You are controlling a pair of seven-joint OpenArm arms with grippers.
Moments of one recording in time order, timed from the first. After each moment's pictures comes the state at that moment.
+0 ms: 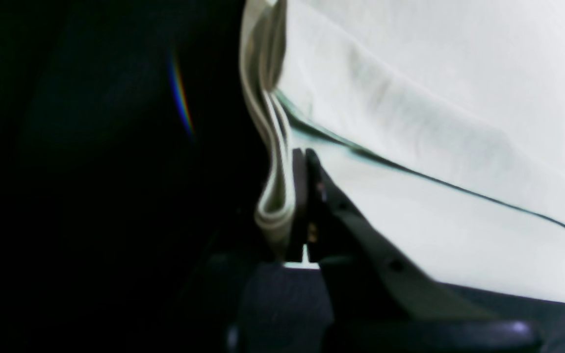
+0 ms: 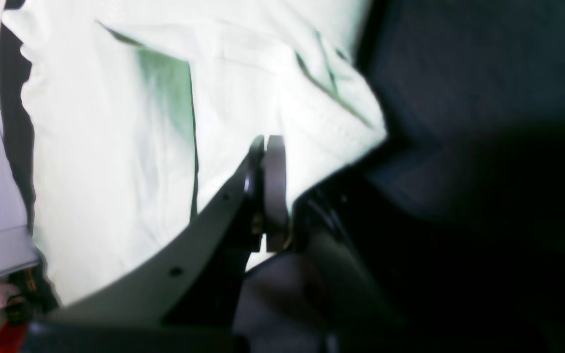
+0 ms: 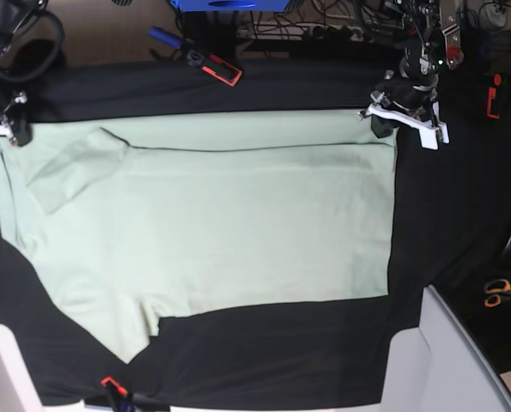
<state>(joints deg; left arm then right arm) 24.3 -7.9 -18.0 81.8 -32.3 -9.5 24.0 -7.7 9.3 51.3 57.0 40.9 26.2 -42.5</state>
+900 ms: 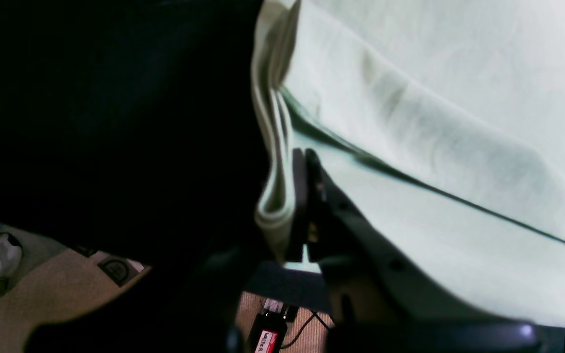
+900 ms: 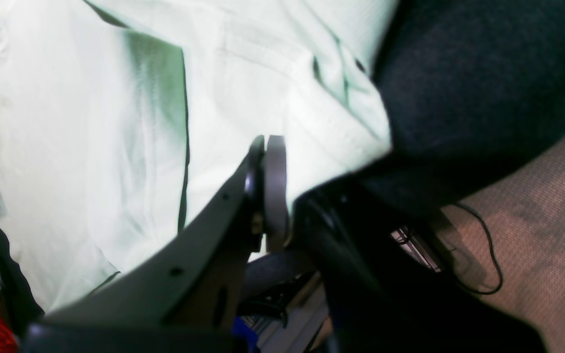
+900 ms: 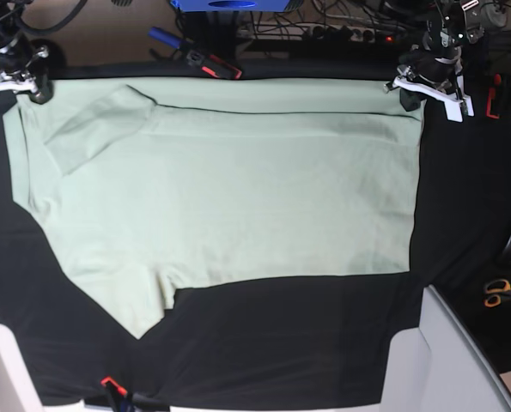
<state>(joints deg) 30.9 -11.1 -21.8 82.7 -32.4 -10.0 21.1 -19.1 0.6 51.3 71.7 41.0 25.8 -45.2</state>
